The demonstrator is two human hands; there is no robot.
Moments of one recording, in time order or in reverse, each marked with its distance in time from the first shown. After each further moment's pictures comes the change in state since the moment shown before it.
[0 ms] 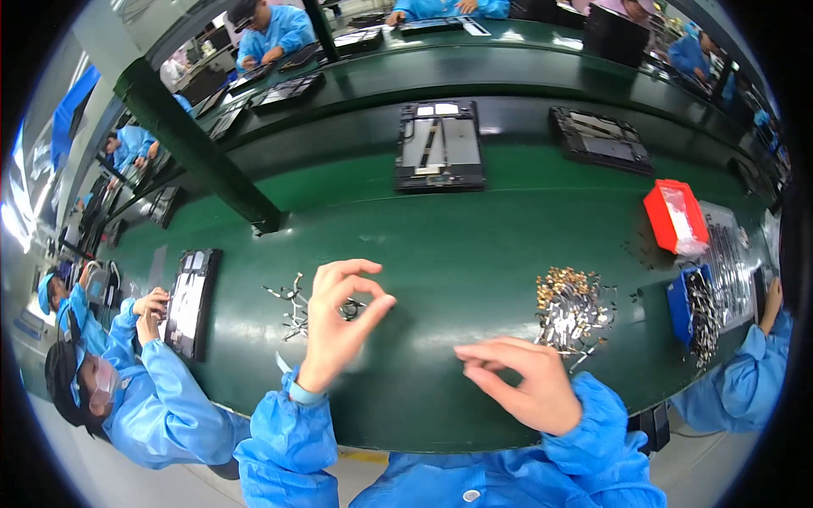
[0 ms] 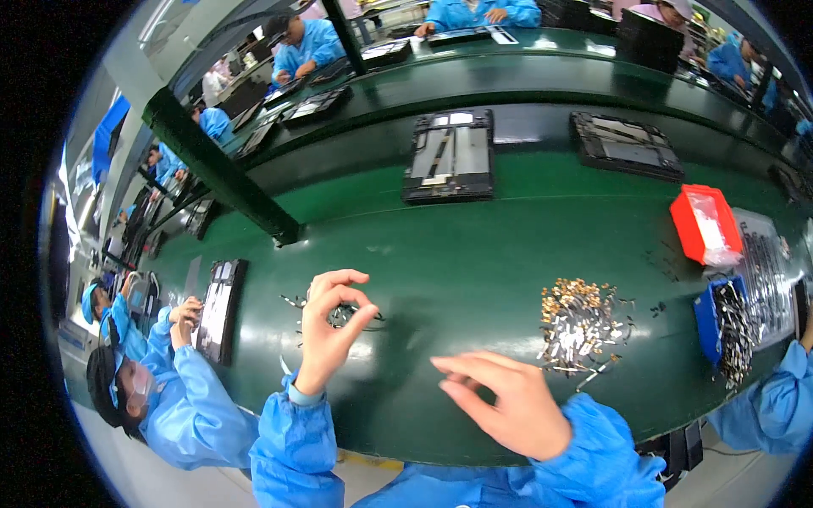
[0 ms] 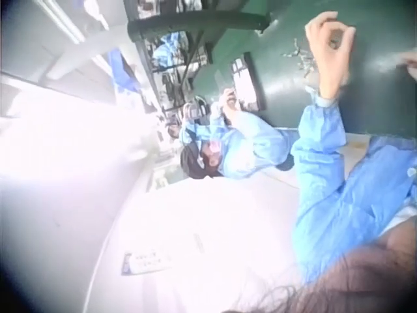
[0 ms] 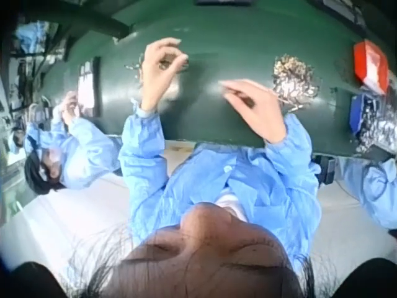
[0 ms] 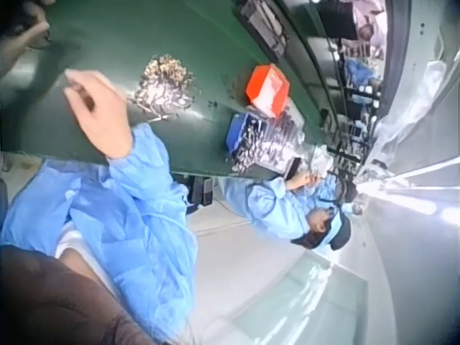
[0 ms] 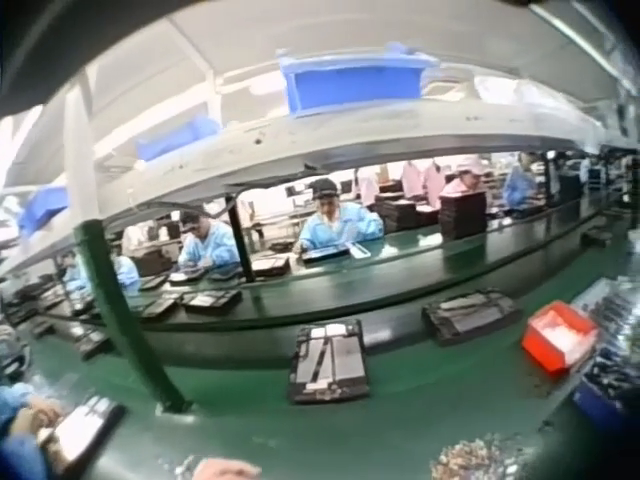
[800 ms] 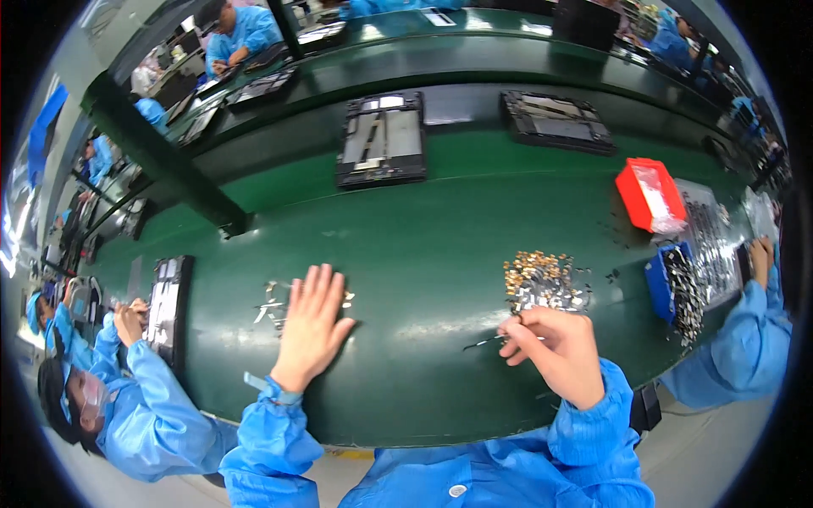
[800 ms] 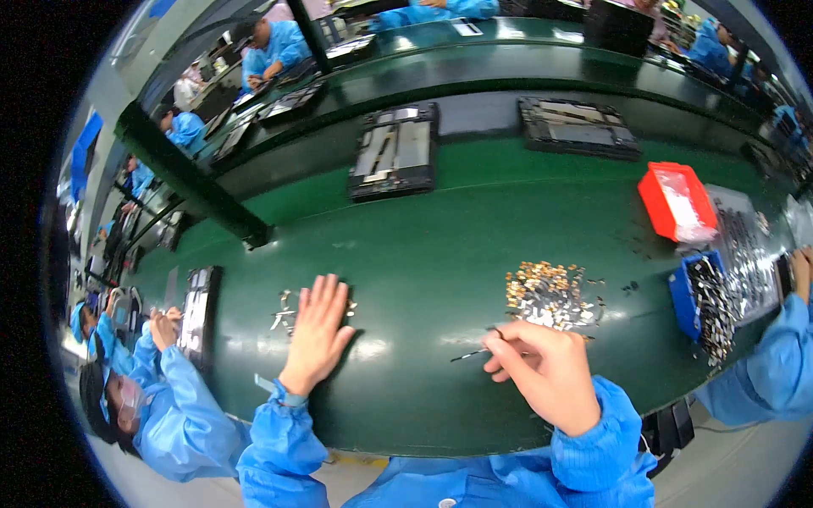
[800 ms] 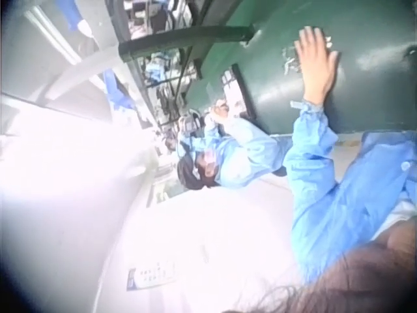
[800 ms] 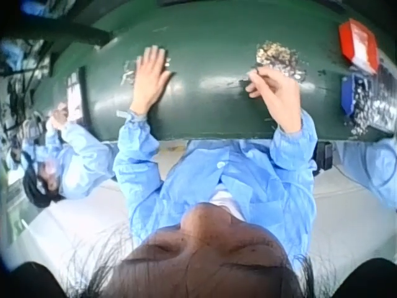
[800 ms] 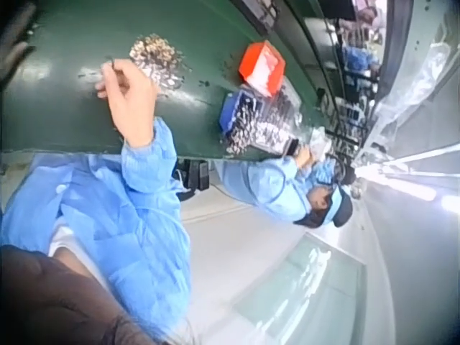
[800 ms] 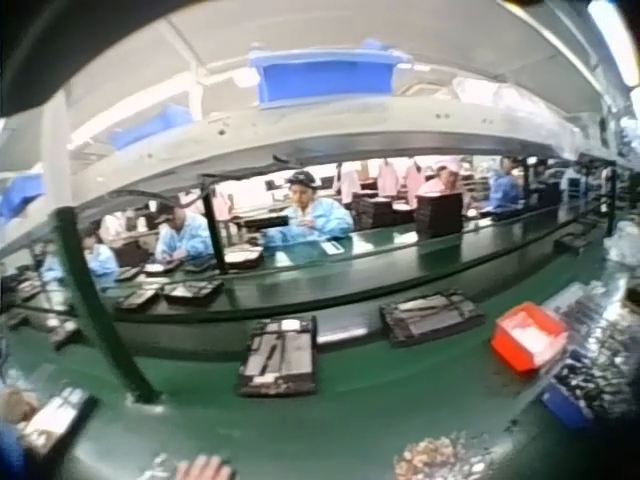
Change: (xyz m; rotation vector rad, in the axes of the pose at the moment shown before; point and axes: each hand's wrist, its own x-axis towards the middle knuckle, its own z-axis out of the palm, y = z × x) left_hand -0.040 -0.044 0.019 0.626 -0.406 0.106; right_hand -0.028 0.016 -0.051 0.218 0.275 0.342
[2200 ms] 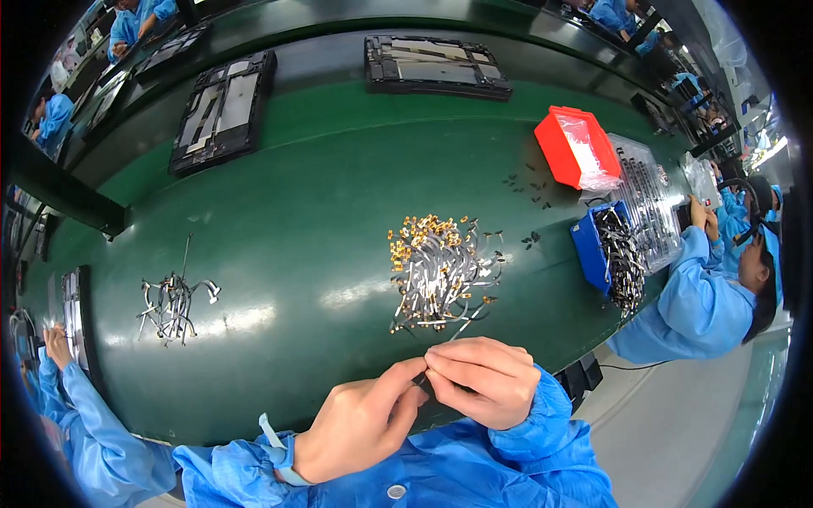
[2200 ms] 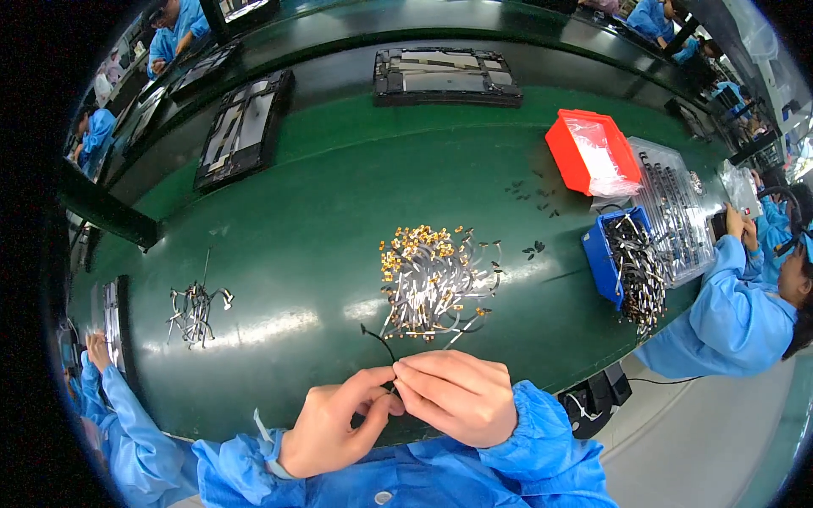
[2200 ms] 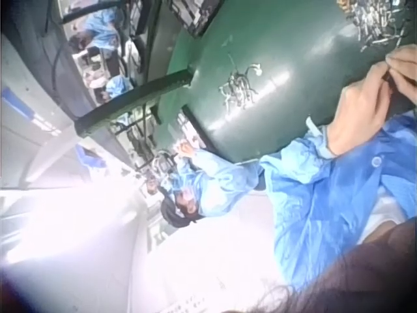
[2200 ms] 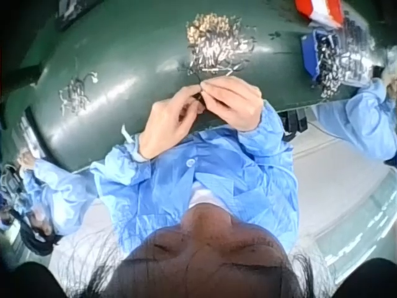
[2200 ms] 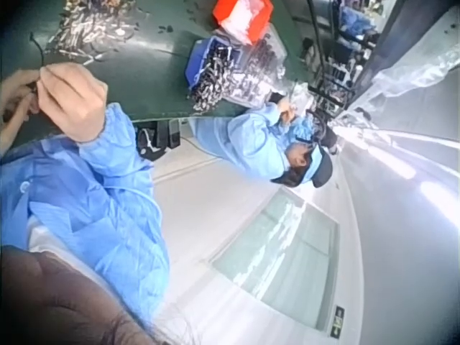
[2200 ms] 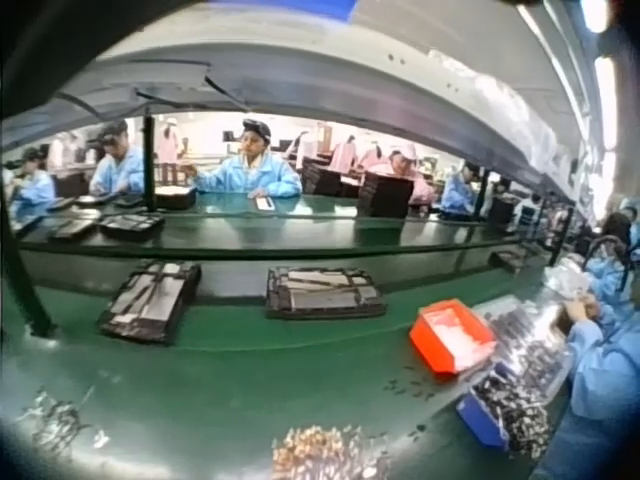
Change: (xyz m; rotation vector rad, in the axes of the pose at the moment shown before) left_hand 0.017 0.196 -0.025 -1.092 -0.255 0.086; right_hand -0.028 0.041 -0.034 -0.549 0.122 -0.705
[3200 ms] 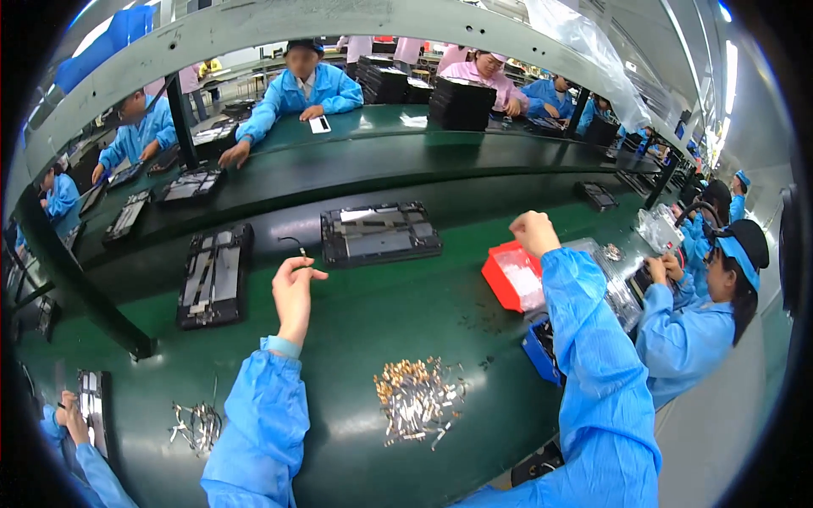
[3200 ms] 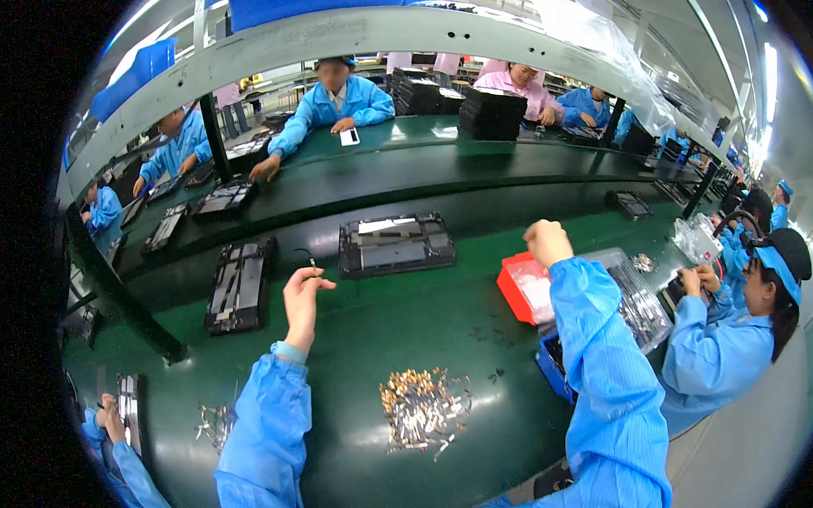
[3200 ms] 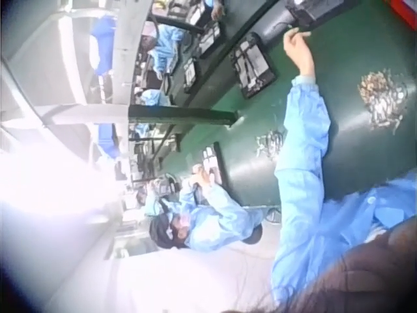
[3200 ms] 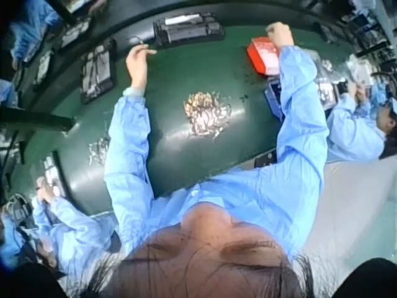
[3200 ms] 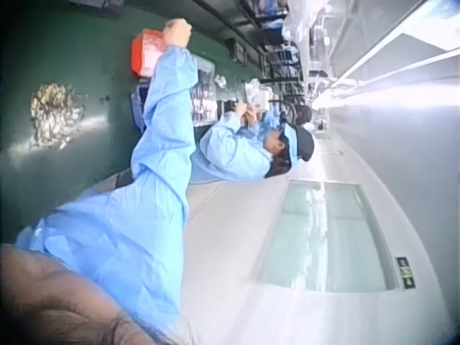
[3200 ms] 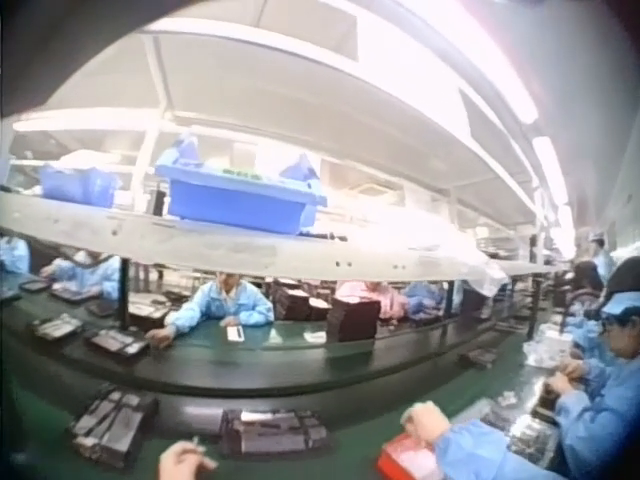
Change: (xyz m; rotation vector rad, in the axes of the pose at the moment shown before) left_hand 0.253 -0.102 -0.128 -0.333 0.717 0.184; right_hand 0.188 0.262 -0.199 -0.775 0.078 0.486
